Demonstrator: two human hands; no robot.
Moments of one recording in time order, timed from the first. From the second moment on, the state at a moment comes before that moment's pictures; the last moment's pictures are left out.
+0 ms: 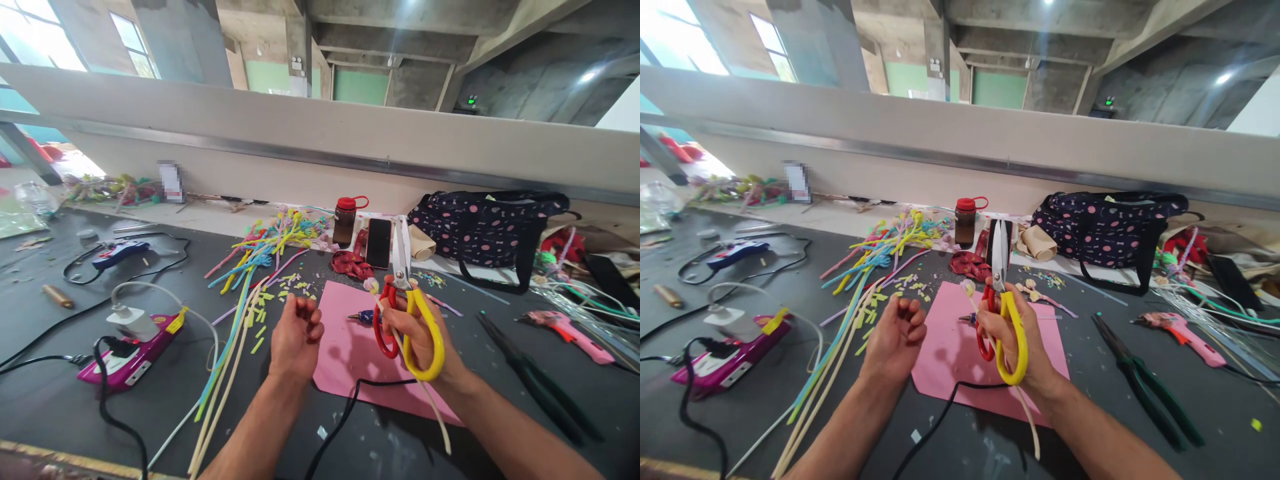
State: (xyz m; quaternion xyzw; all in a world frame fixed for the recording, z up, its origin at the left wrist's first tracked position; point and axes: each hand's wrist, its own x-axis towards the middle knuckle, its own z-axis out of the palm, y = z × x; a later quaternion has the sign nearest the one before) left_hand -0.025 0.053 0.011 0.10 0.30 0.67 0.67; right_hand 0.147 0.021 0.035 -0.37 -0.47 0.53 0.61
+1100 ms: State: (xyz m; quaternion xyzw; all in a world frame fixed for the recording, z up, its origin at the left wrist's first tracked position) left_hand 0.003 0.024 0.016 0.48 0.33 0.54 0.60; right_hand 0.150 0.013 0.041 -0.37 -0.50 0.54 0.57
